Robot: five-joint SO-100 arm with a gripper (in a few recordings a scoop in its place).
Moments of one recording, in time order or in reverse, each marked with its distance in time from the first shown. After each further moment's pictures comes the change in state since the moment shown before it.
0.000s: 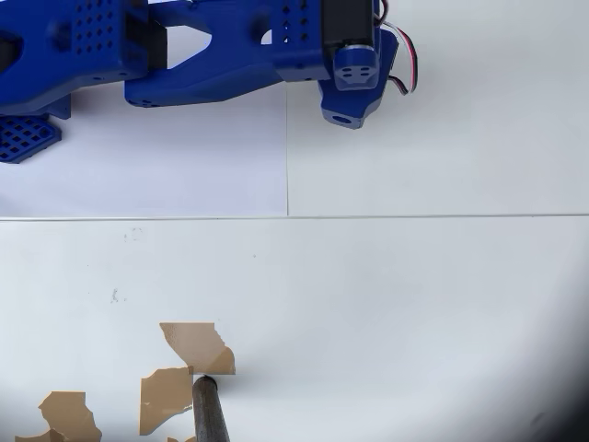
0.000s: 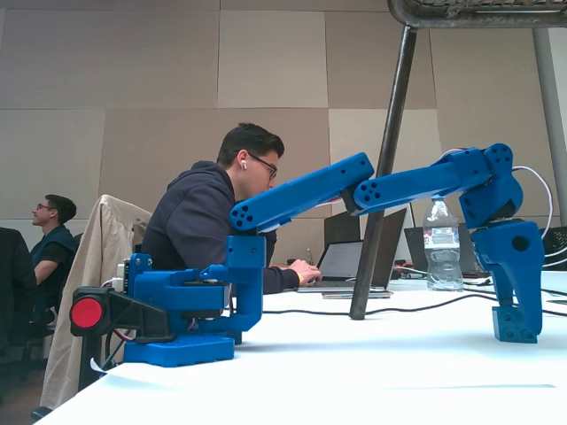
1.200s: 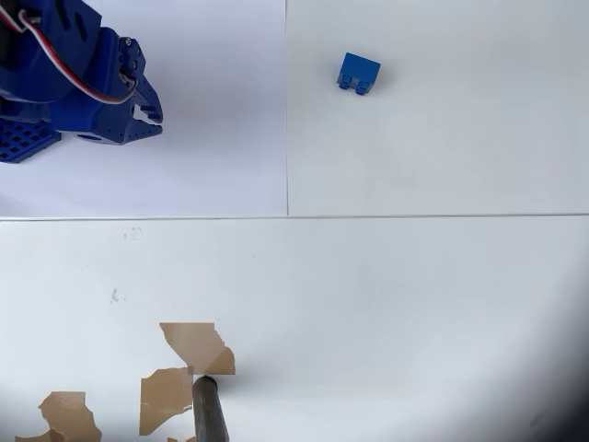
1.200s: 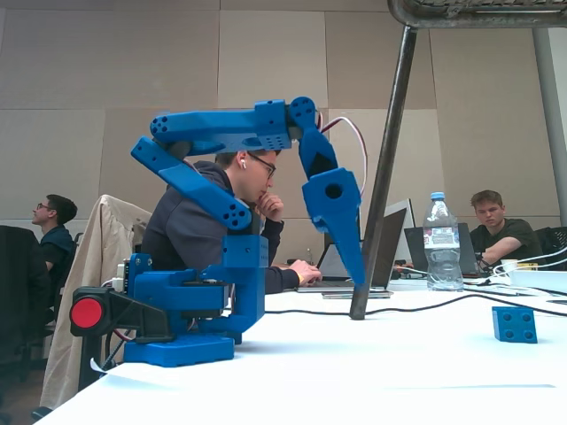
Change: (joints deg) arm 9.1 120.8 135.5 -22.4 -23.5
